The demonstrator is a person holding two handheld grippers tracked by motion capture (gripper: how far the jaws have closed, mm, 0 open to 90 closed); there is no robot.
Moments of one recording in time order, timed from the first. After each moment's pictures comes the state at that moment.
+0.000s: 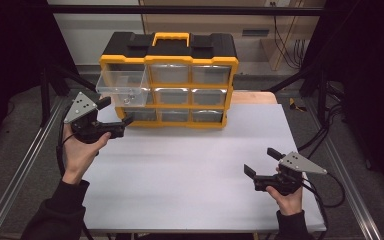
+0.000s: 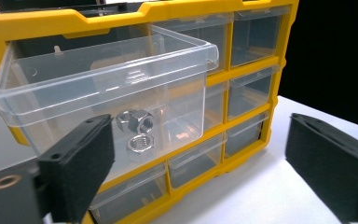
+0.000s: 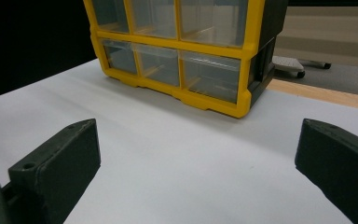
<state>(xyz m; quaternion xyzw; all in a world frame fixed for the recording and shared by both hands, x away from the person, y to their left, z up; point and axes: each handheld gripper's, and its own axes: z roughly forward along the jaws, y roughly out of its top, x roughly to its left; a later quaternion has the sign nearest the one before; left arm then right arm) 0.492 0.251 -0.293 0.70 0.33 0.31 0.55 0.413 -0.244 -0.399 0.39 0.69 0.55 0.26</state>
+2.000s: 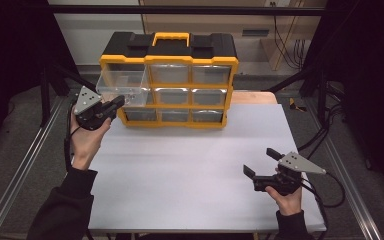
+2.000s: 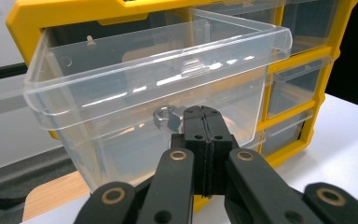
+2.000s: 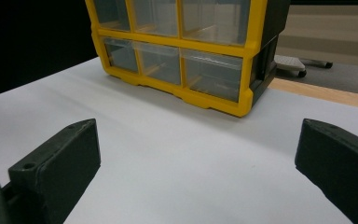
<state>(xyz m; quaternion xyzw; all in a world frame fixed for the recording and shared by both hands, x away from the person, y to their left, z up) 0.516 0.249 -0.299 0.70 0.36 0.35 0.51 0.413 -0.243 -0.400 0.38 0.70 0.55 0.26</state>
